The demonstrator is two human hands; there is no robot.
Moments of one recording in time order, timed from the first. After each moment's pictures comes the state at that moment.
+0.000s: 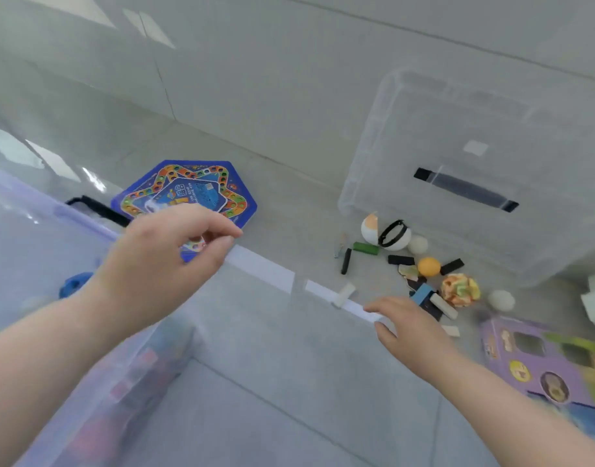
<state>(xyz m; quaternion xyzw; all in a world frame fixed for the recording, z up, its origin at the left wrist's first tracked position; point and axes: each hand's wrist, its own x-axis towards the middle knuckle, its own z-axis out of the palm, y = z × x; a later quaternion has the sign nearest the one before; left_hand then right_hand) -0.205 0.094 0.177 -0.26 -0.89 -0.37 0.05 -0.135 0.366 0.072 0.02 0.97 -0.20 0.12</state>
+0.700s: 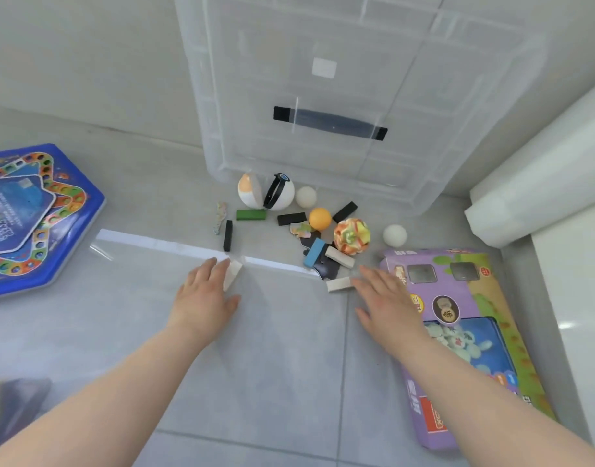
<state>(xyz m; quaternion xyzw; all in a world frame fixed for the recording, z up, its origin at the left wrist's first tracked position) -0.203 0.278 -0.008 -0.17 -0.95 -0.11 -0.25 -0.076 0.503 -0.026 0.14 0.99 -0.02 0.07</state>
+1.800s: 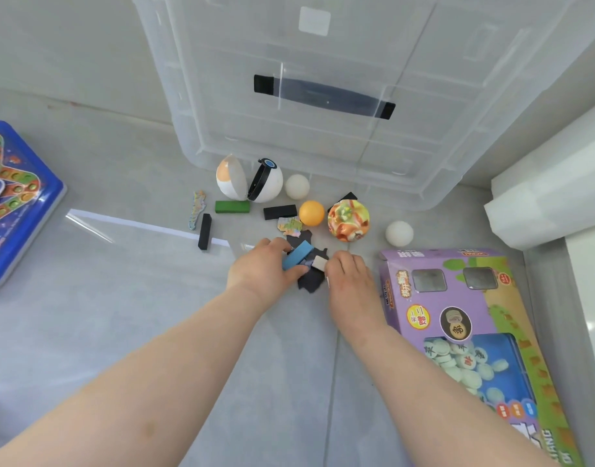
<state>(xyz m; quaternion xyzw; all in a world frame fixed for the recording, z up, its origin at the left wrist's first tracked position) -0.214 0.388 -0.016 -0.16 -0.92 -0.17 -0.30 -0.131 0.493 -0.057 0.14 0.99 -0.05 -0.05</state>
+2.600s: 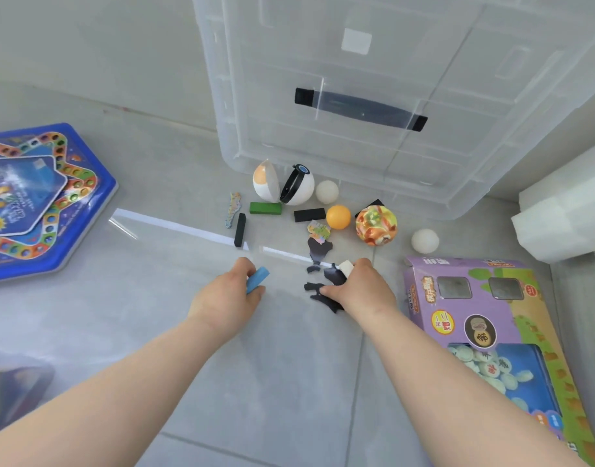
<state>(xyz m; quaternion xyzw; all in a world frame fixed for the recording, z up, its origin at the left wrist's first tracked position) -0.205 0.303 -0.005 -0.12 -0.93 -0.19 -0.28 -0.153 0.474 -0.019 0.39 0.84 -0.30 0.22</state>
